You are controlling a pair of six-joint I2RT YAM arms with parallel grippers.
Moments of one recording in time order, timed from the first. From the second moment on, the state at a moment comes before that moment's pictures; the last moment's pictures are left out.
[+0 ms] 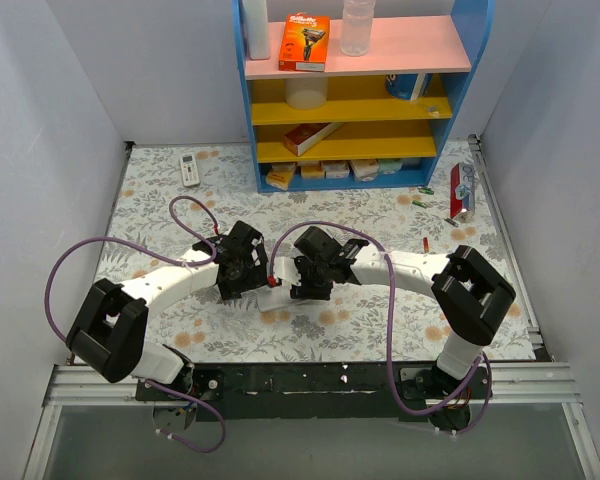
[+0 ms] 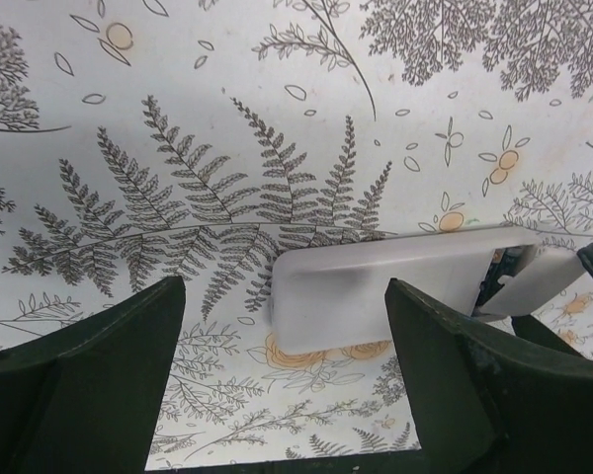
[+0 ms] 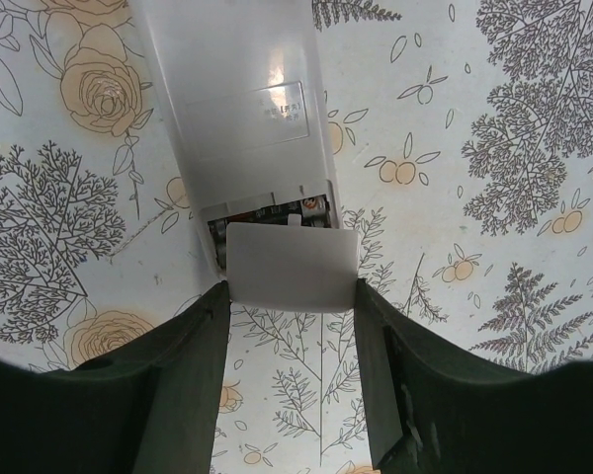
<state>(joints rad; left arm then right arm) -0.58 1.41 0.82 -0.59 -0.11 -0.87 0.96 1.71 1.07 -0.42 -0.19 -0.71</state>
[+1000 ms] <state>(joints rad) -0.58 1.48 0.78 -0.49 0.07 -0.85 0.98 1.71 1.07 -0.44 -0.25 -0.71</state>
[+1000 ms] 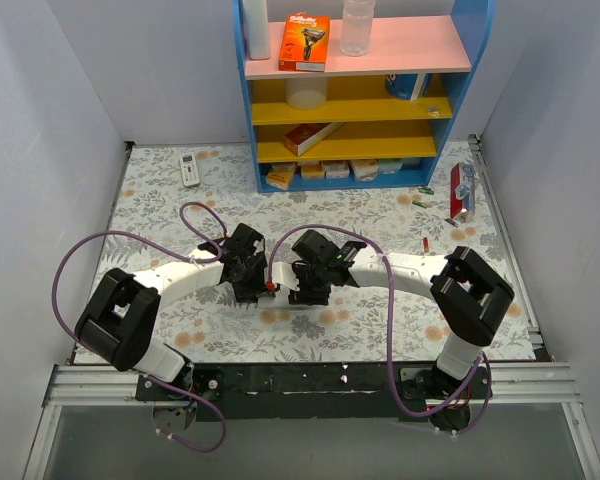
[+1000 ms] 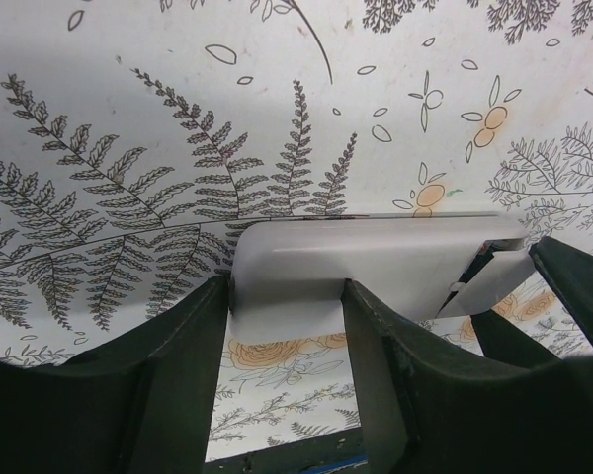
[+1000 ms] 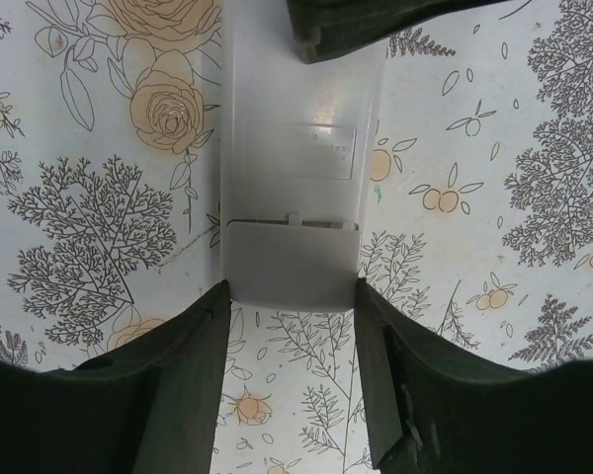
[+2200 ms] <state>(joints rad) -0.57 1.47 0.77 -0.49 0.07 -0.85 0.97 1.71 1.06 -0.44 -0.25 -0.66</state>
